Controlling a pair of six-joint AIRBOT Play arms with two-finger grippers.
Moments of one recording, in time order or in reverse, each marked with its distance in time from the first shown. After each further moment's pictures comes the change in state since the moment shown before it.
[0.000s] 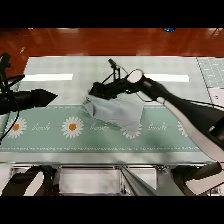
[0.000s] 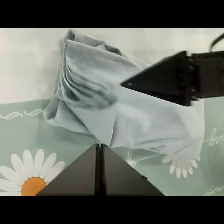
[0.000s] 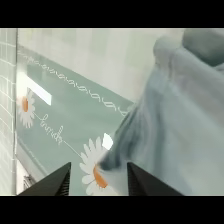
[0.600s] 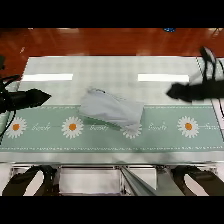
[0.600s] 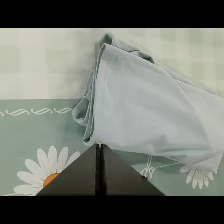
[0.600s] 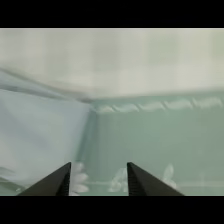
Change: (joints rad) left arm 0.071 -0.021 -0.002 0.026 -0.014 -0.009; right arm -0.521 0.867 -0.567 -0.782 0.269 0.337
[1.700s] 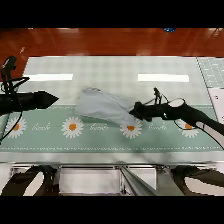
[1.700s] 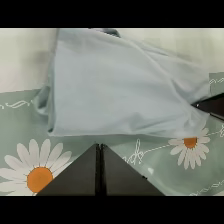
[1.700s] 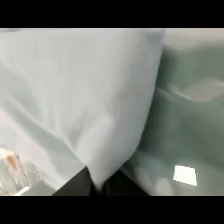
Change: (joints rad) left arm -0.086 -0.008 0.000 0.001 -0.010 0.000; right arm 0.223 -0.550 -0.159 0.924 -0.346 -0.506
